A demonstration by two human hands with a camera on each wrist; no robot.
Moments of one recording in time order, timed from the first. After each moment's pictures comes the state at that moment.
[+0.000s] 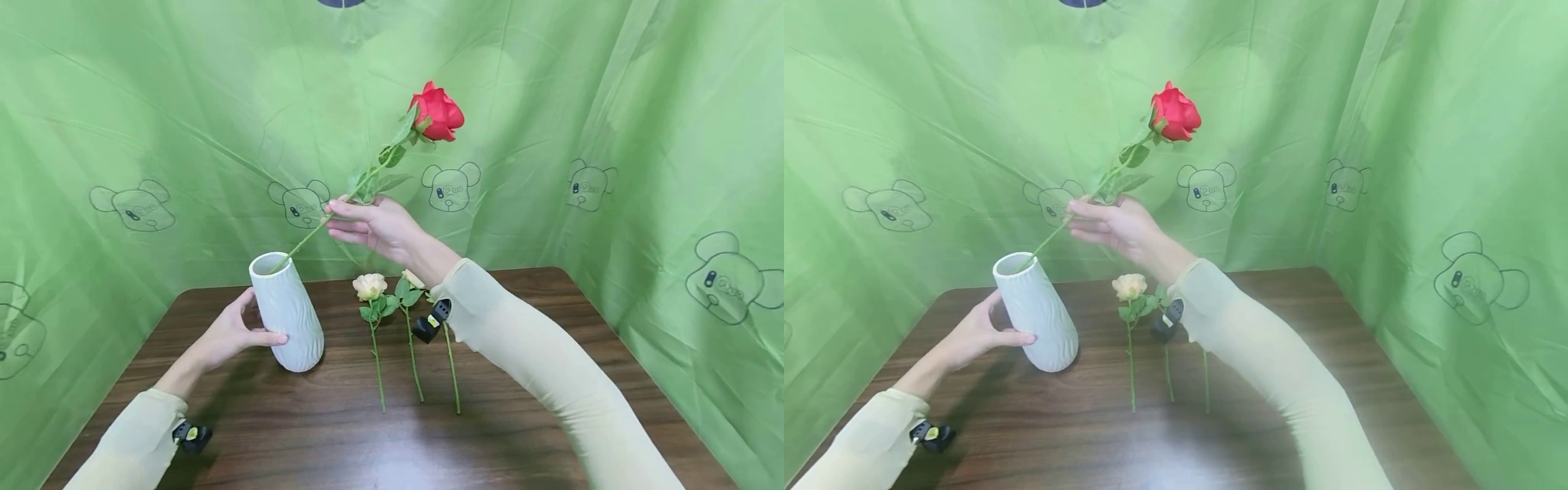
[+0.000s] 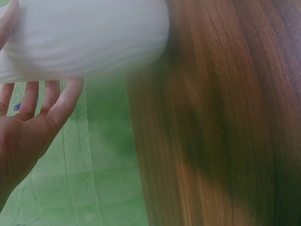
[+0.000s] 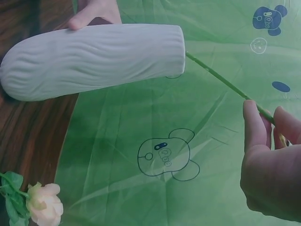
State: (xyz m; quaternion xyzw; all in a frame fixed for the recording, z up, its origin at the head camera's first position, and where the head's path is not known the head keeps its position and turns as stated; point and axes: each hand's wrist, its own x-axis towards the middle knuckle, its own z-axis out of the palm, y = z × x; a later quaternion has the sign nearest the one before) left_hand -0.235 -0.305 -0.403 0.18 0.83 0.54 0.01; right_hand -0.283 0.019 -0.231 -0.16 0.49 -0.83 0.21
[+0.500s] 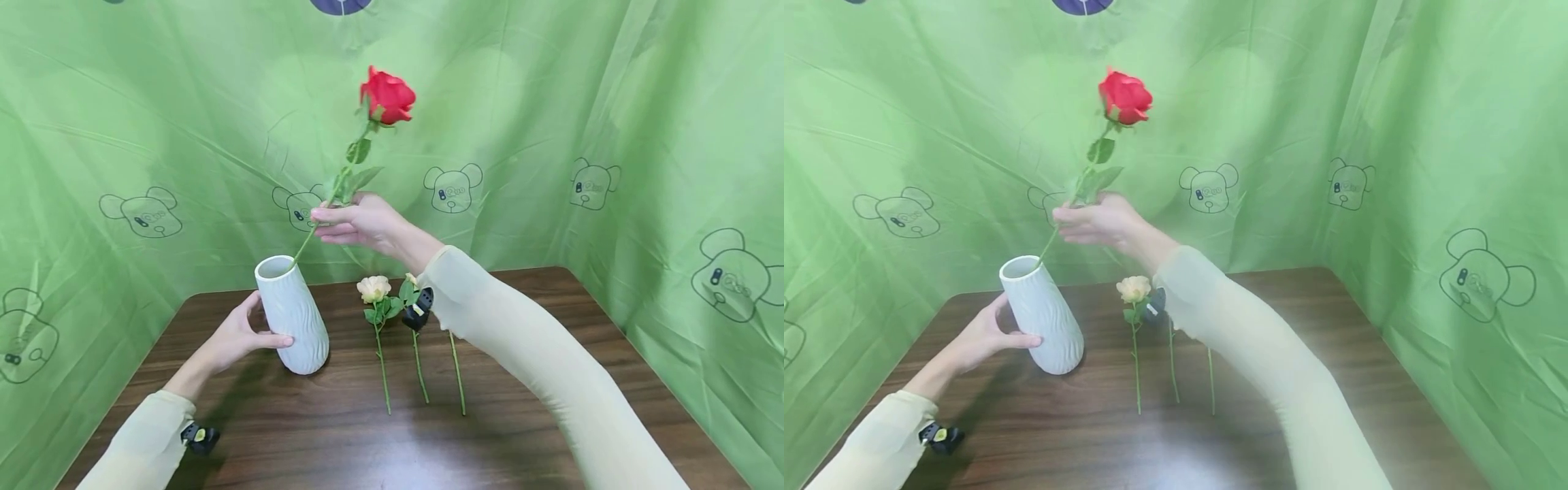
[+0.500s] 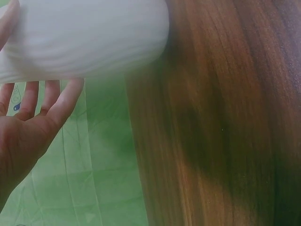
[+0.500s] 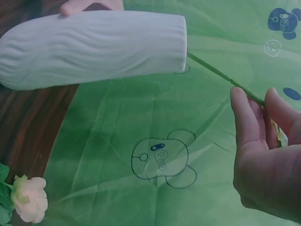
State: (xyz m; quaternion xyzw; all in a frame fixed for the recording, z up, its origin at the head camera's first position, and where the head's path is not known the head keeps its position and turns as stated) left_hand -0.239 -0.312 -0.399 0.17 0.81 0.56 0.03; right_hand -0.298 -0.008 -0.219 -0.16 0.56 -0.78 0.23
